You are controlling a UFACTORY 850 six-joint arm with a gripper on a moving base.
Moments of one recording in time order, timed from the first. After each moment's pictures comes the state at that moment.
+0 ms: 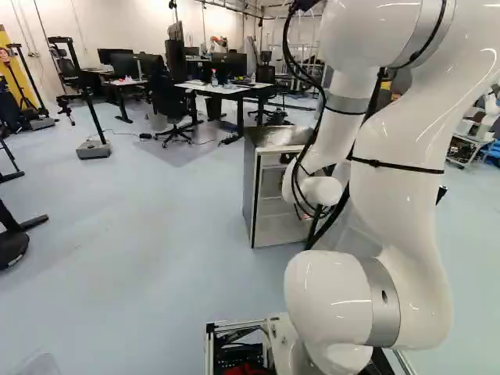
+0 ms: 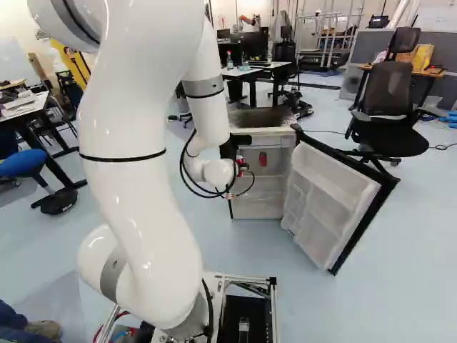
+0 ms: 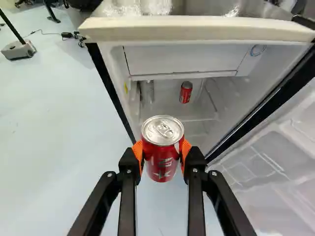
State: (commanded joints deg) arm -15.5 -19.5 -25.7 -12.8 51.0 0.0
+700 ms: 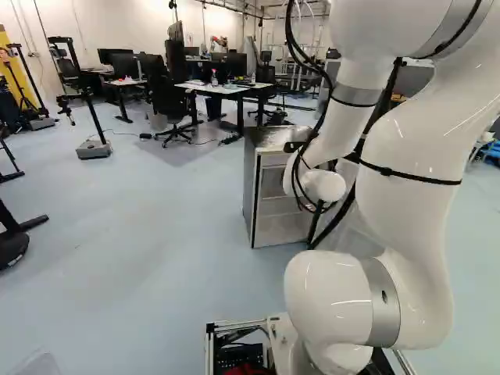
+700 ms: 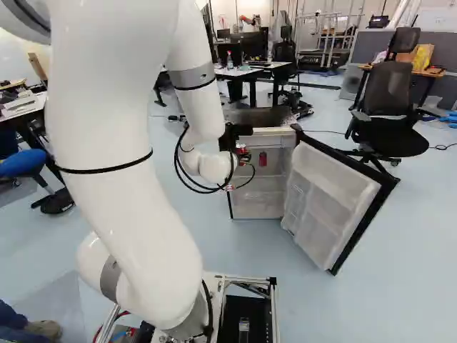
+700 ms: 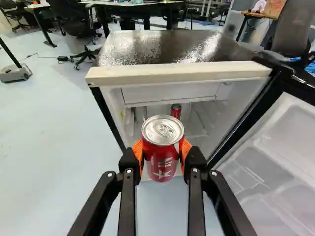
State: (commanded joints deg) arm -15.3 -13.3 -24.5 -9.2 52.3 0.0
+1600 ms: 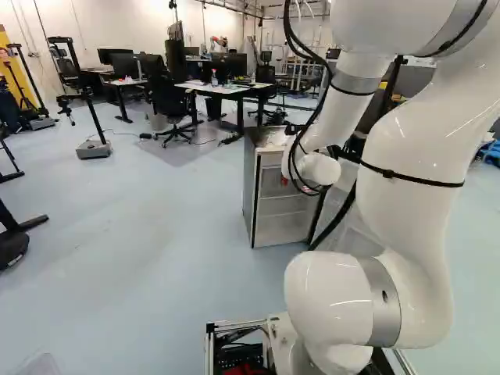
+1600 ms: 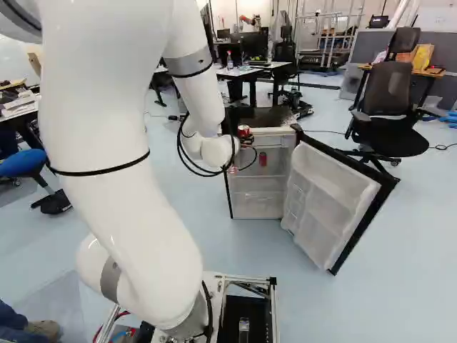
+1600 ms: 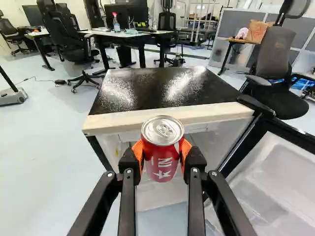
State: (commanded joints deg) arm -14.0 -13.1 -31.6 -5.8 52.3 0.0
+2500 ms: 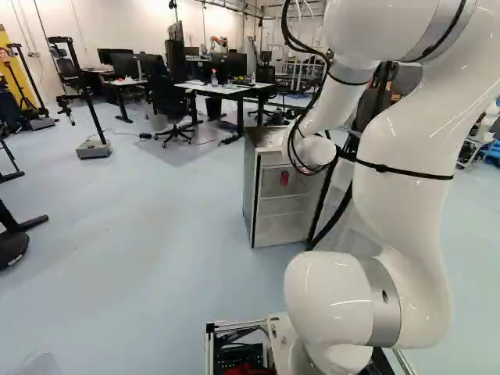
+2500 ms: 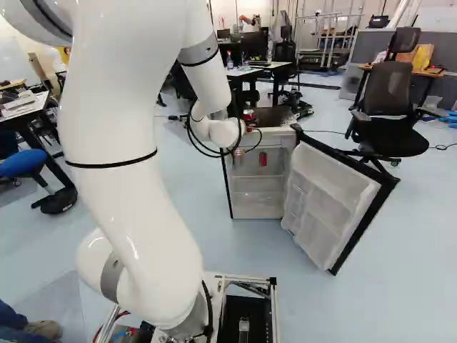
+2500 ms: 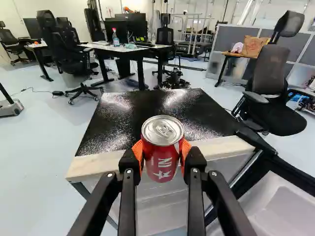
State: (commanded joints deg) arm -14.2 -16.9 -42.9 -5.8 47.7 0.0
